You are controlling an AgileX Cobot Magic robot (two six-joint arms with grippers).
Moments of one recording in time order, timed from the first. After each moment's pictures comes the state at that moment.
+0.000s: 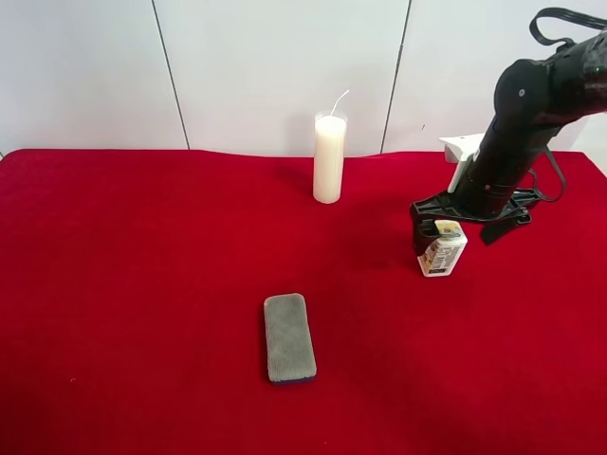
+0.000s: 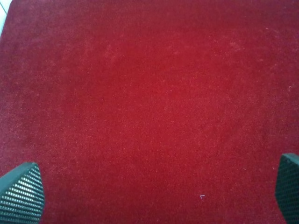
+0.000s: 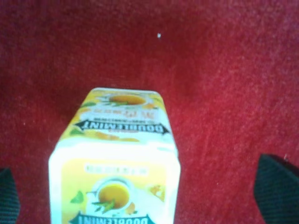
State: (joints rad) left arm -0.03 -0.01 -0.51 0.00 1.07 0.07; right arm 0.18 1.85 -1.10 0.03 0.74 -0.02
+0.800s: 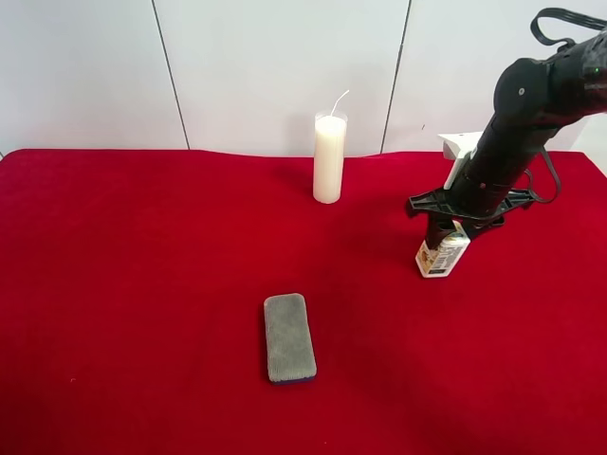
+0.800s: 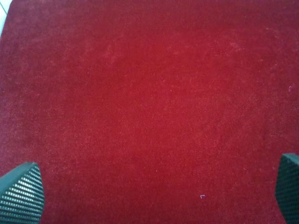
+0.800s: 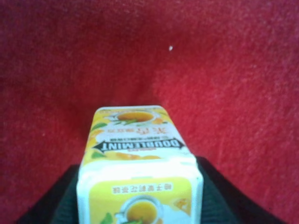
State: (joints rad) left arm -0.03 -0.01 -0.51 0.00 1.07 0.07; right arm 0.18 1.84 -1.10 0.08 0.73 -0.02
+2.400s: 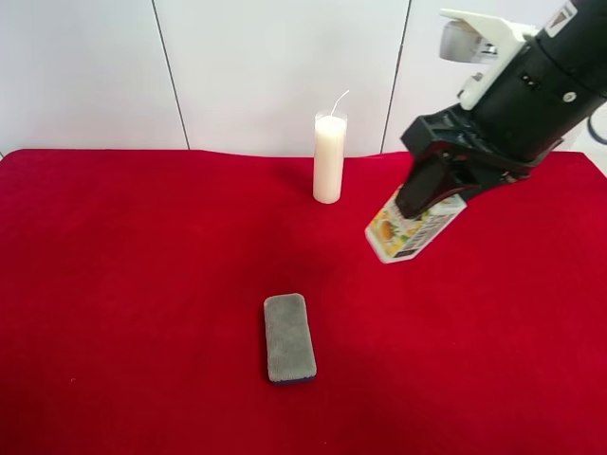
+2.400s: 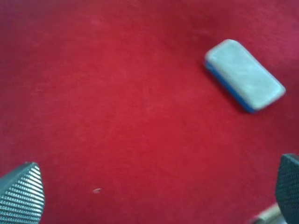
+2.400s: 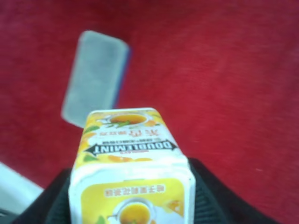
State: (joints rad) left arm -0.18 0.27 -0.58 -0.32 1.08 0.31; right arm 0.46 1.34 -1.10 0.34 1.05 -0.14
